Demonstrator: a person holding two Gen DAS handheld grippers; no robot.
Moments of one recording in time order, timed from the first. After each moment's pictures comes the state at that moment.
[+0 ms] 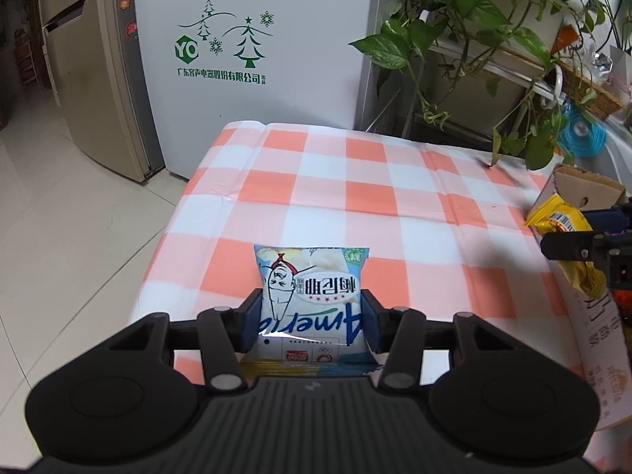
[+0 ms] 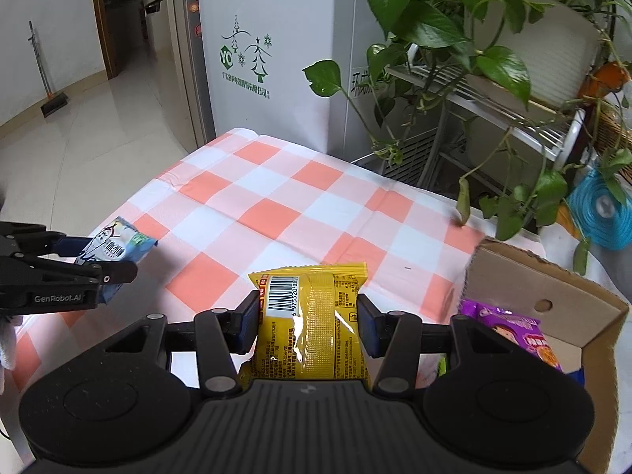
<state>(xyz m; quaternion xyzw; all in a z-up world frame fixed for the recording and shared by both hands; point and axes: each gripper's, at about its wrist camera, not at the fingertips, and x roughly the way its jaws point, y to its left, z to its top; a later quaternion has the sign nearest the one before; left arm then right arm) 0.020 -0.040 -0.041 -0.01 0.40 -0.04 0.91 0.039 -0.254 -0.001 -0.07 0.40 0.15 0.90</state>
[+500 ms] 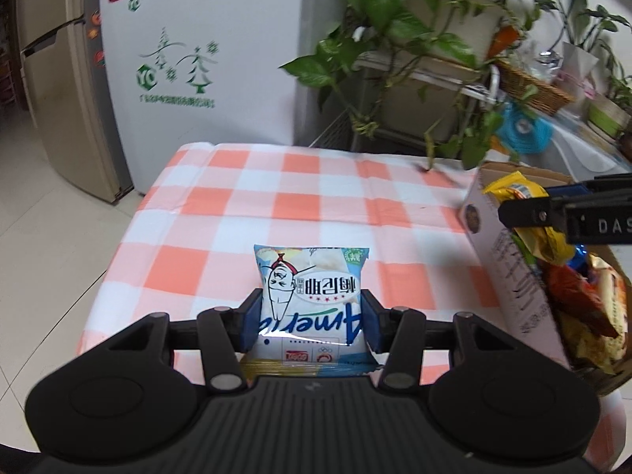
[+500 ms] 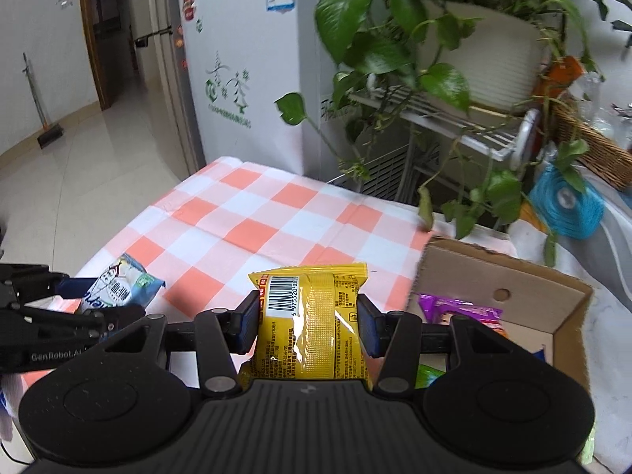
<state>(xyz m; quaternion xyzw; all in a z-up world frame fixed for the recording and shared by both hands) -0.016 -0.093 -0.019 0.00 0.37 -0.09 0.92 0.010 -0.291 0.023 -0.03 0.37 0.13 0.92</state>
